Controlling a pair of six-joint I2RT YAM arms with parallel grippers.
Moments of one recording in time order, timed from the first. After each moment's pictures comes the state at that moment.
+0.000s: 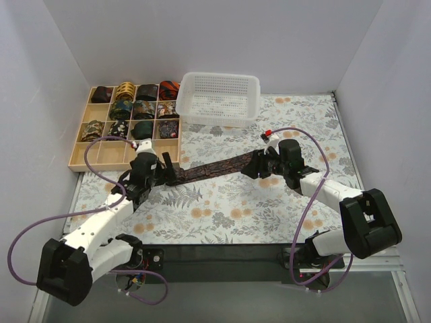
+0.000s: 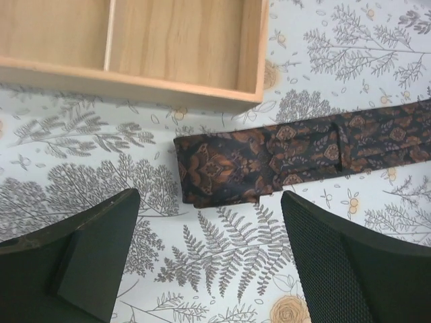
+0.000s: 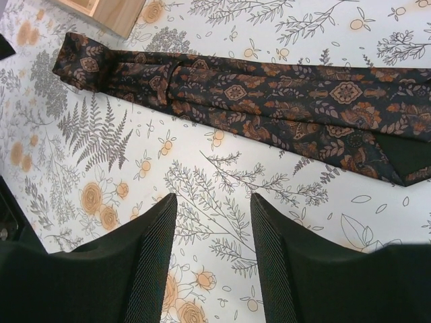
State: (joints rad) left arm -0.42 1.04 0.64 -0.30 -0.32 -0.48; right arm 0.41 1.37 0.62 0.20 -0.50 0.31
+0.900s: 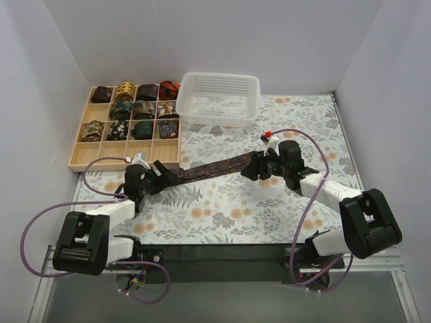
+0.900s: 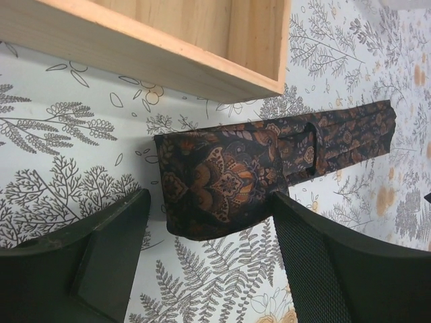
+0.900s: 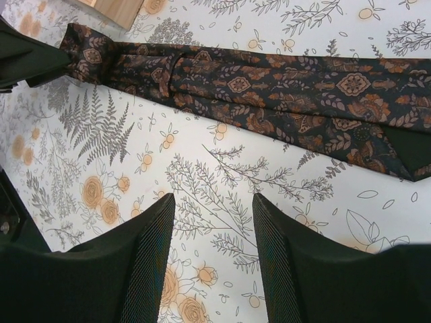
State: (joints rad) left arm -0.13 1.23 0.27 0.39 0.23 -0.69; right arm 0.41 1.36 0.61 0.20 -0.51 0.31
